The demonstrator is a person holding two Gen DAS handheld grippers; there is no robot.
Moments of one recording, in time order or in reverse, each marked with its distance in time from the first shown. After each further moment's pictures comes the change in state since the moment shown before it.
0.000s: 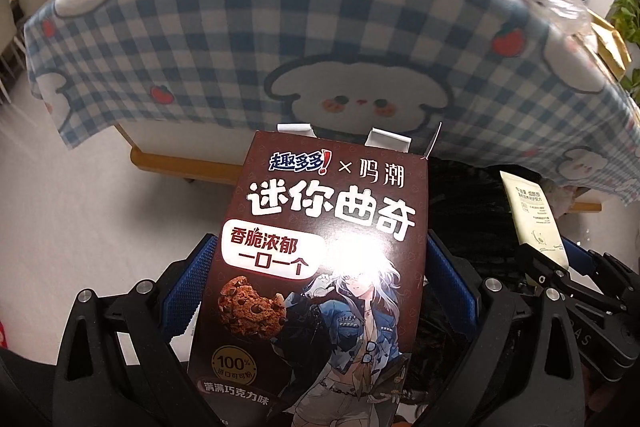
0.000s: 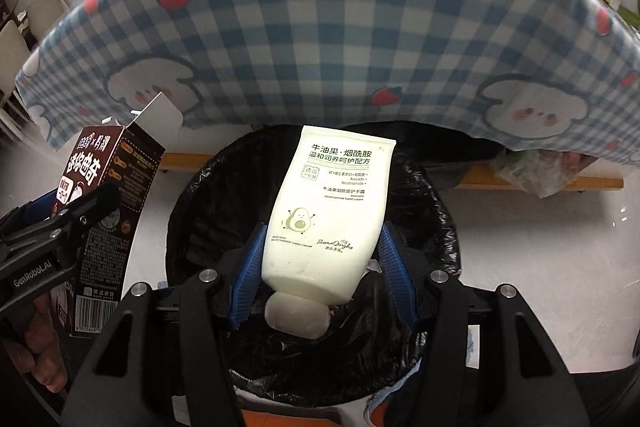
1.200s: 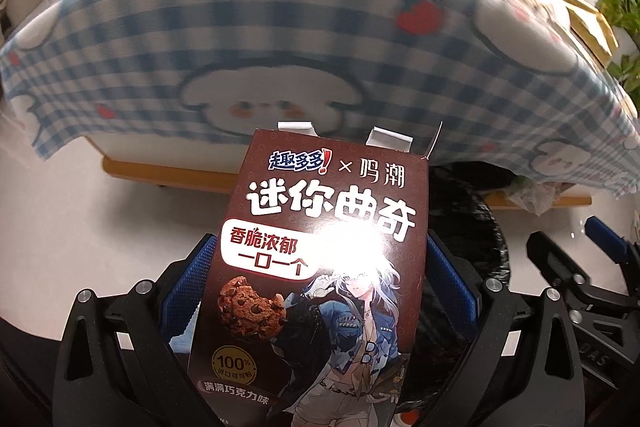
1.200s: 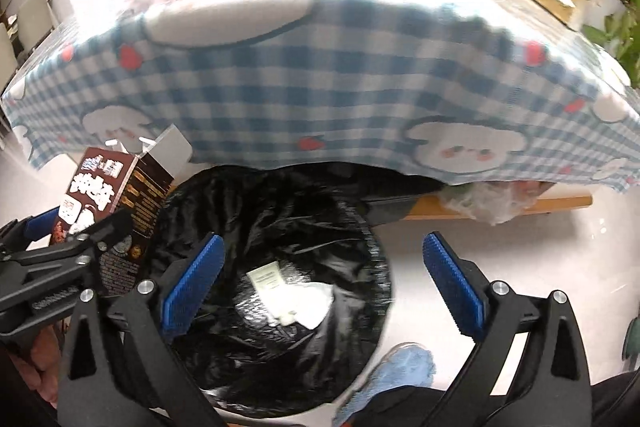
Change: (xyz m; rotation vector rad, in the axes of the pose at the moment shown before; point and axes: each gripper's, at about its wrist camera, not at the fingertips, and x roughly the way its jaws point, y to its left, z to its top) left arm 0.000 -0.024 -0.009 0.042 0.012 -0.030; right arm -0.032 -0.043 0.010 0.008 -0.124 -0.107
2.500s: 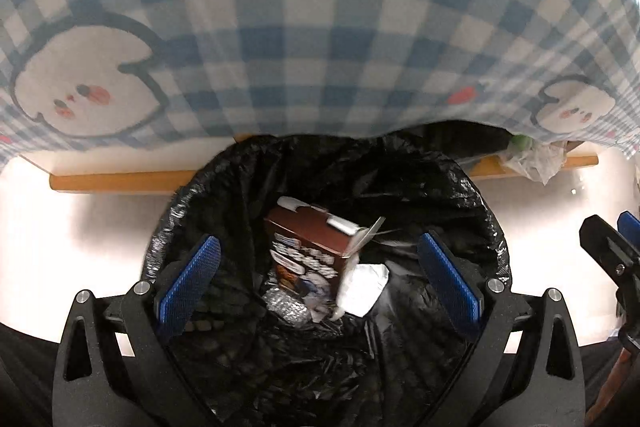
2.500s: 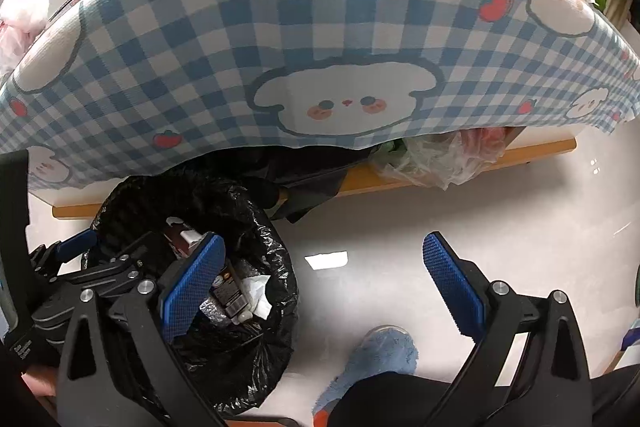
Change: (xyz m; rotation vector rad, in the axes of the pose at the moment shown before) left arm 0.118 -0.082 0.008 0.111 0.102 -0.014; right arm 0.035 -0.089 -0.011 0.178 0.085 -0.049
